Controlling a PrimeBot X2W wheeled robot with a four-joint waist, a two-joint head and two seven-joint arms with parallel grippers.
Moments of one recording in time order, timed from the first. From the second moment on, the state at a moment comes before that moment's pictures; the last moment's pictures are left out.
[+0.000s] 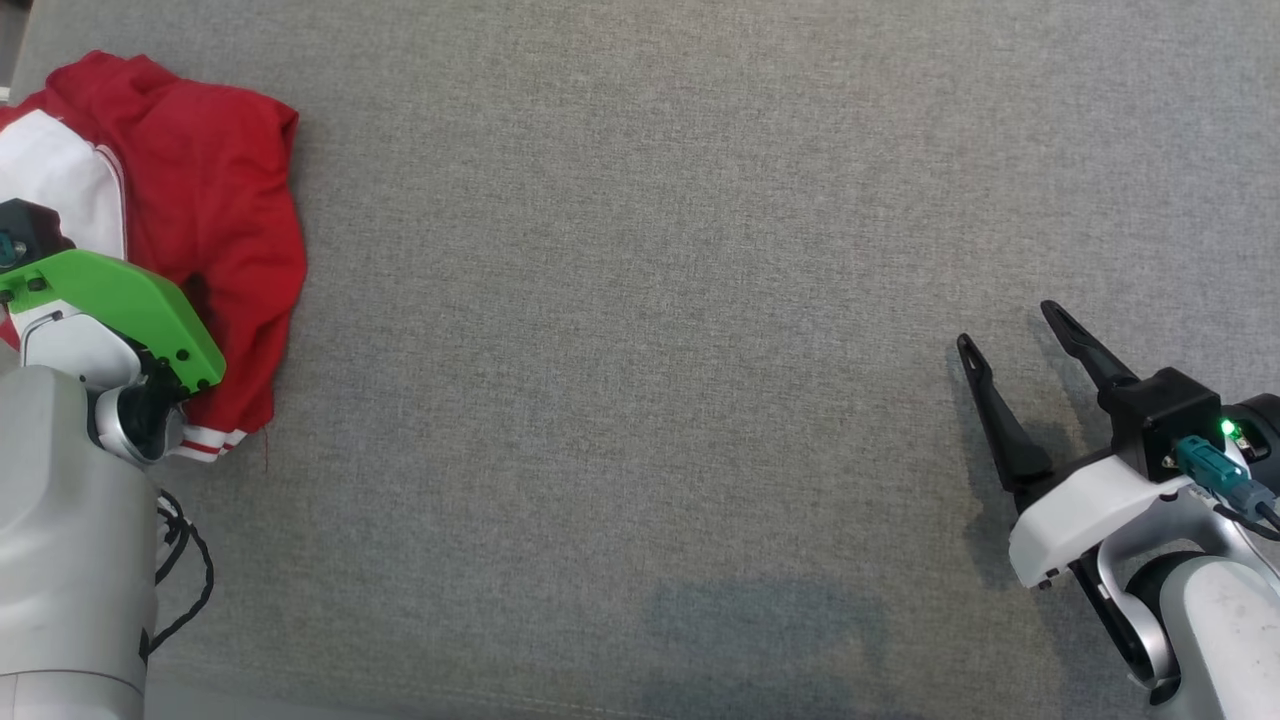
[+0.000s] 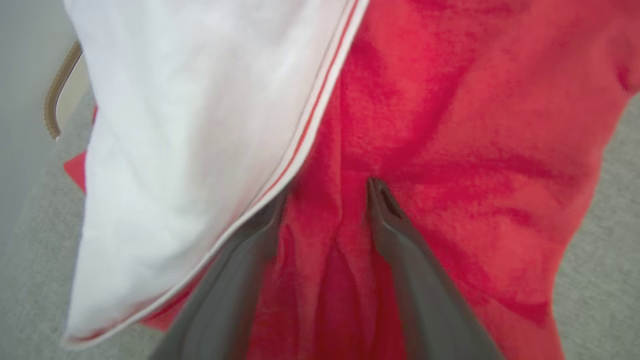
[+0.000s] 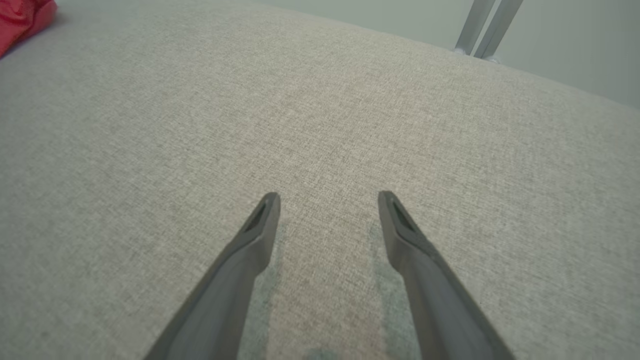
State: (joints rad) left arm -0.81 0.28 -0.05 0.93 -0.49 0.00 0.38; right arm -0.14 -0.27 0.11 -0.14 0.08 0.13 0.11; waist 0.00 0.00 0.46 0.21
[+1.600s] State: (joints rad) left arm -0.93 0.07 -0.41 0.24 -0.38 -0.09 0.16; right arm -0.10 -0.08 0.11 0.13 0.11 0.13 -0.09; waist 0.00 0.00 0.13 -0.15
